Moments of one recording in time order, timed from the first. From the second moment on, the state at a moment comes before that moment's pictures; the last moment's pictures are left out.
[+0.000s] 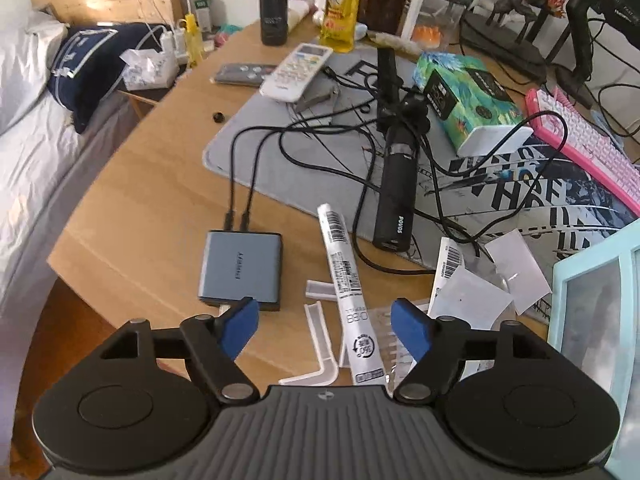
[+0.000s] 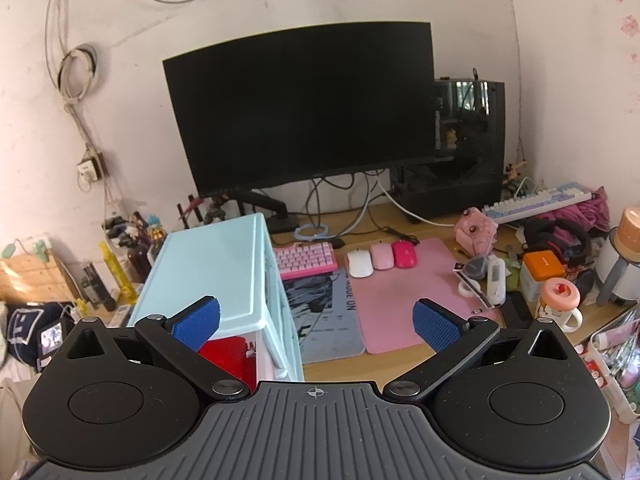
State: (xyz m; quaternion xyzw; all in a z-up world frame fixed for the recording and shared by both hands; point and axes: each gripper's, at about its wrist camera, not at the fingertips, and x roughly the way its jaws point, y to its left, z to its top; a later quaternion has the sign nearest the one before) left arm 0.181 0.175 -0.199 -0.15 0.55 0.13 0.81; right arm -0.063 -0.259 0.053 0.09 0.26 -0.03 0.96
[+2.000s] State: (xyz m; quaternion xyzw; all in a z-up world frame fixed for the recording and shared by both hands) left arm -0.075 0.031 0.006 -0.04 0.13 0.04 0.99; right arm -0.145 -0.231 -0.016 0.00 0.28 0.17 0.94
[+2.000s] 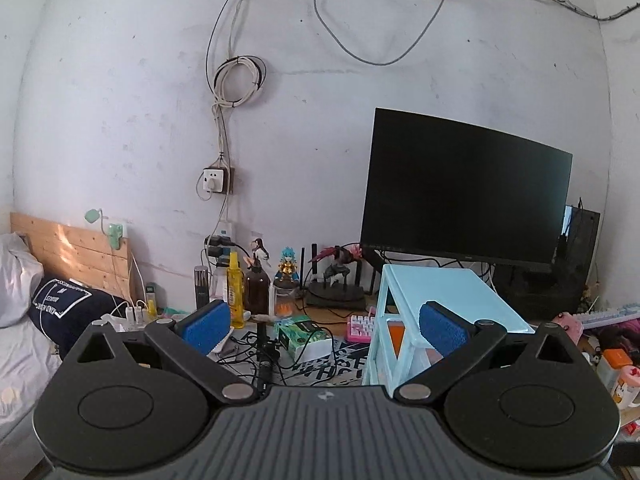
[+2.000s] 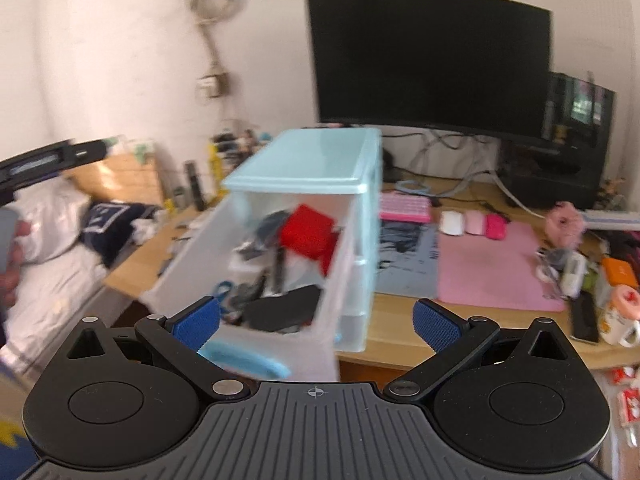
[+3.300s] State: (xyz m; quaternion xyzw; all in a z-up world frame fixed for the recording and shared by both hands) left arm -0.085 0.024 0.006 -0.02 0.13 0.02 0.99; right arm -0.133 -0.206 -0.080 -0.07 0.33 0.22 0.91
